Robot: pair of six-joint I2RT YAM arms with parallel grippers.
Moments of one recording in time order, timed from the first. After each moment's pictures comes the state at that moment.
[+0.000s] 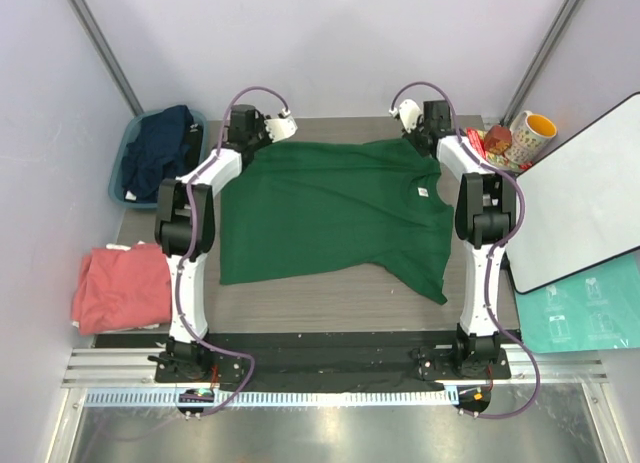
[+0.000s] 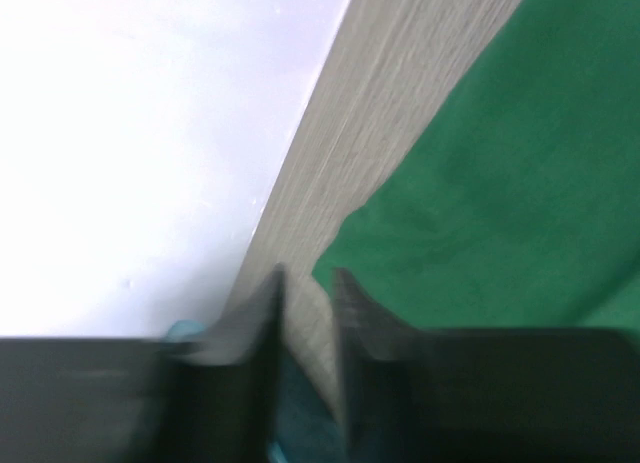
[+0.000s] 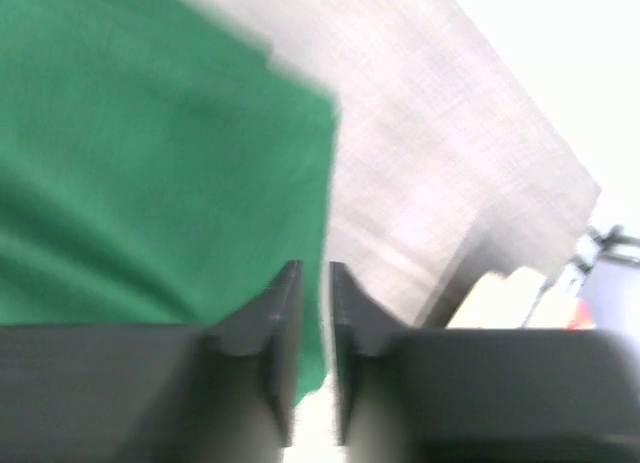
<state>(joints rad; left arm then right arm) -0.20 2.24 1.76 -0.02 0.03 1.05 0.08 2.30 1.87 -0.31 -0.01 -0.71</state>
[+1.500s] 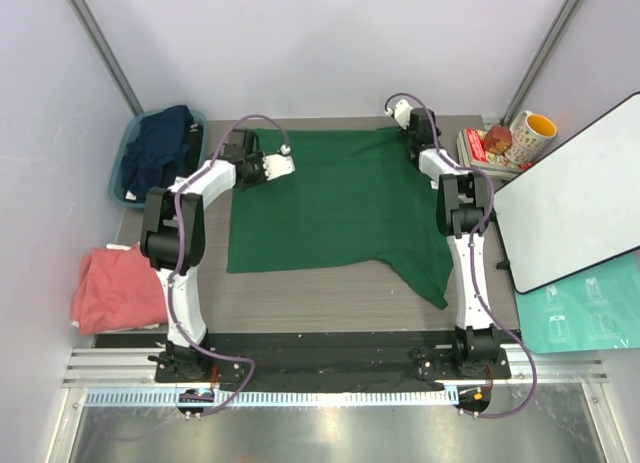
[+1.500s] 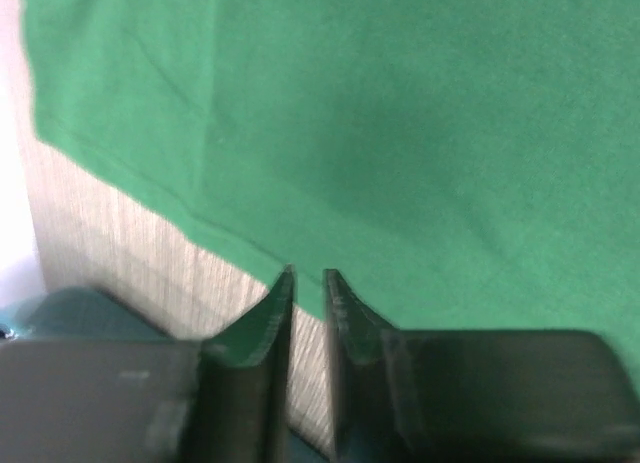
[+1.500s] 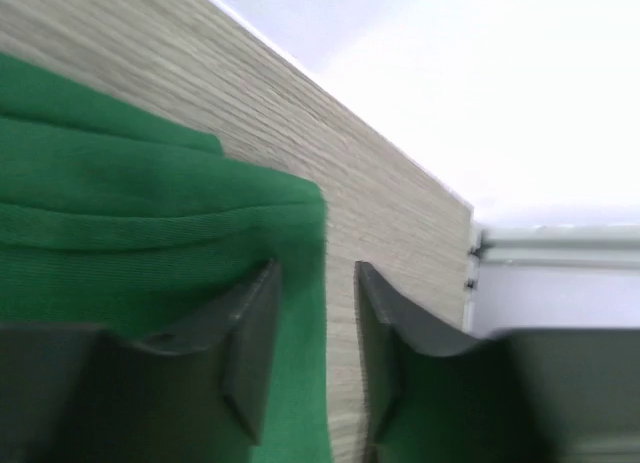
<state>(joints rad) -0.21 2.06 1.53 -0.40 0.11 1.12 0.09 2.67 2.14 0.13 0.33 -0.83</state>
